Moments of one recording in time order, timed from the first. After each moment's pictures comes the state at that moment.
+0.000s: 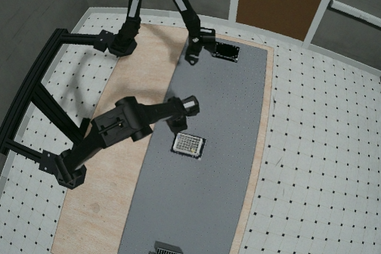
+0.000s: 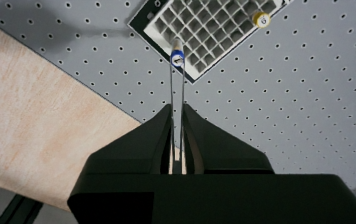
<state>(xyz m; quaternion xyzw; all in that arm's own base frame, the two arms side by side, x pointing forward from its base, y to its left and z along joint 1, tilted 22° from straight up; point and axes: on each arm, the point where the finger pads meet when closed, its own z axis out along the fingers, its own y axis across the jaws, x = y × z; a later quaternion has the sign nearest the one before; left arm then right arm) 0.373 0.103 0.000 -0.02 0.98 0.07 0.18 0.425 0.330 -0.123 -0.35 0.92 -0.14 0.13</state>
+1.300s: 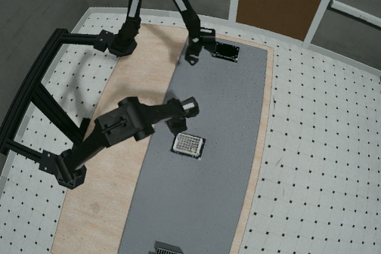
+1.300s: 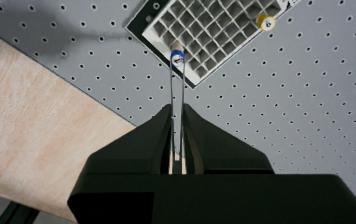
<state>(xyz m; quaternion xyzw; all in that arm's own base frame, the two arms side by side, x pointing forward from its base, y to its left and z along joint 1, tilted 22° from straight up) 0.373 0.103 0.000 -0.02 0.98 0.07 0.18 0.429 0.328 -0.135 -0.35 0.92 -0.14 0.13</state>
